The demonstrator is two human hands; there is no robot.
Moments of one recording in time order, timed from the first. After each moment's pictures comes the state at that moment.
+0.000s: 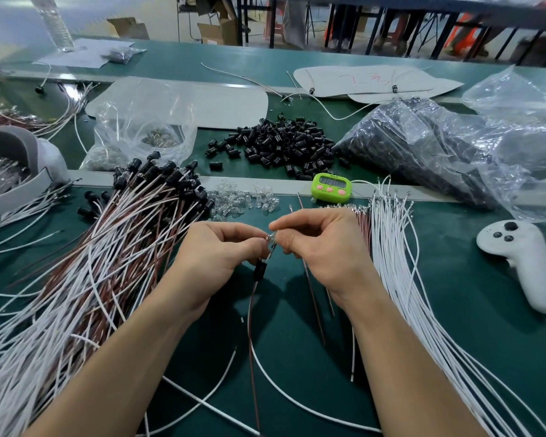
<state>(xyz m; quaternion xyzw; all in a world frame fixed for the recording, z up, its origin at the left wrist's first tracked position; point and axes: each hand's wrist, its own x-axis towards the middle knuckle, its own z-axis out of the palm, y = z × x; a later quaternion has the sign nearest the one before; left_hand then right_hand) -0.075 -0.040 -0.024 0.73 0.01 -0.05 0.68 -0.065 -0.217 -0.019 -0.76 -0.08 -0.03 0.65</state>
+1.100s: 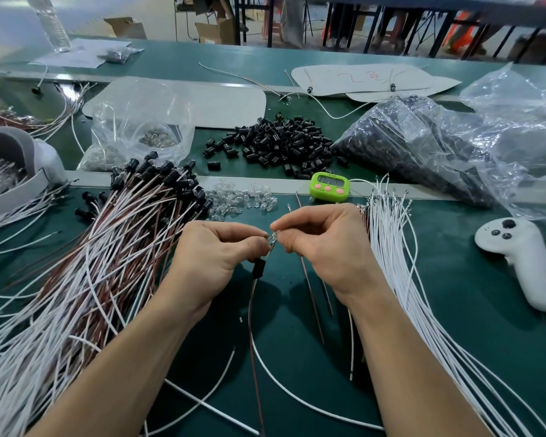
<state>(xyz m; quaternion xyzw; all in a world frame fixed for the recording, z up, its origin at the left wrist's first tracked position) -0.077 -0.045 -0.021 0.72 0.02 -0.01 0.69 -0.066 -0.222 -0.013 -0.75 -0.11 -0.04 0.66</state>
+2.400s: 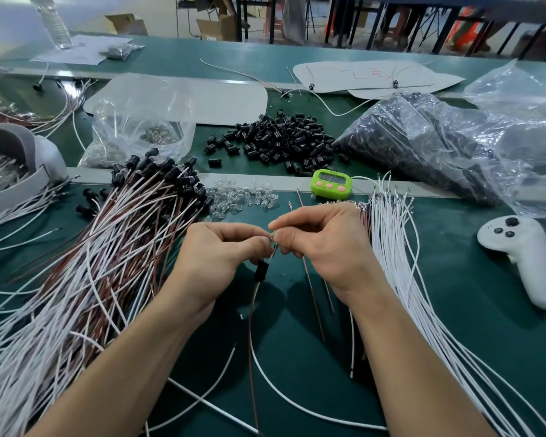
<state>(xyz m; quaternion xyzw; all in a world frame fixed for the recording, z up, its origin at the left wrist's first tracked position) -0.083 -0.047 -0.022 0.71 0.00 -0.03 0.70 -0.065 -0.221 -0.017 -0.73 -0.11 -0.01 0.67</state>
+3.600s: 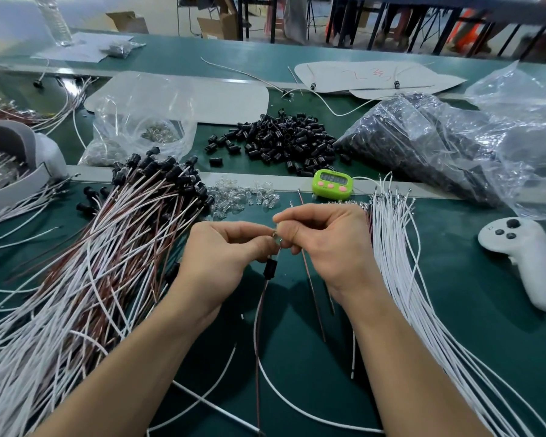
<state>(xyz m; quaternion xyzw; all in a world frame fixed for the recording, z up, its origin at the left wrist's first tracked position) -0.087 -0.054 -0.019 0.73 0.02 0.00 0.69 -0.068 -0.215 -0.018 -0.71 -0.09 -0.05 0.70</state>
